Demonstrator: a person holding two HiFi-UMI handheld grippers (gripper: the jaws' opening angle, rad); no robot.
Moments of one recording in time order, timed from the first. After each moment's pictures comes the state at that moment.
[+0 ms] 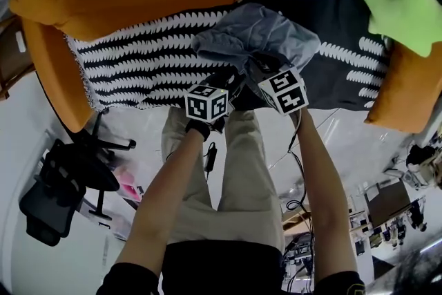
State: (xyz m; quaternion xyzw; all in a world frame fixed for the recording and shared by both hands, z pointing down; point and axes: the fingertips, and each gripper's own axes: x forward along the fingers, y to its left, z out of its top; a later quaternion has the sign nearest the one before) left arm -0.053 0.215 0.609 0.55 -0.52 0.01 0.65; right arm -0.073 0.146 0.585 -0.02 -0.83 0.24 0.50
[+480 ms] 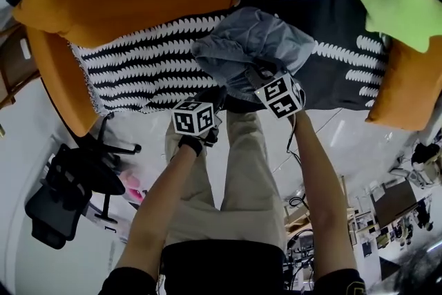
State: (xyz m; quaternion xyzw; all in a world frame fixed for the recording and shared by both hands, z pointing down) left arm -0.064 0.265 0.600 0.49 -0.53 0.03 0.69; right arm -0.052 0.150 0.600 -0.03 -0.84 0.16 0.52
